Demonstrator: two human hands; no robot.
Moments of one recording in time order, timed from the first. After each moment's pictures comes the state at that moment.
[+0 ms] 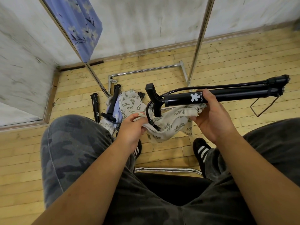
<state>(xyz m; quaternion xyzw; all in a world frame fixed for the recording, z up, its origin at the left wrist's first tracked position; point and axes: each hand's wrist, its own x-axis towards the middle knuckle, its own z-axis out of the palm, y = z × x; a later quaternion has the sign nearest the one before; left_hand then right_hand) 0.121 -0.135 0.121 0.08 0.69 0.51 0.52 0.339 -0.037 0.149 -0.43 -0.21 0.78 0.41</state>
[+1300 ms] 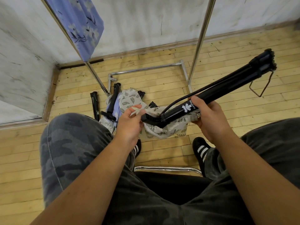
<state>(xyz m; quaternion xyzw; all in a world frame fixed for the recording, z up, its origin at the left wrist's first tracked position) 0.123 -0.134 0.134 0.08 0.65 0.57 0.49 0.332 -0.047 0.152 -0.51 -0.39 0.68 0.37</state>
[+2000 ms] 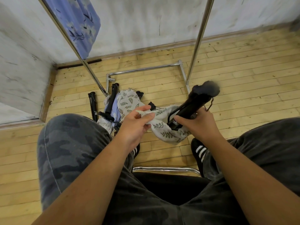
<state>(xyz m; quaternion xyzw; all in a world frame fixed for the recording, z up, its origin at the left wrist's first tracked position) 0.130 -0.134 0.140 0.11 0.60 0.54 0.57 0.334 -0.053 0.122 -0.55 -0.62 0.50 0.25</state>
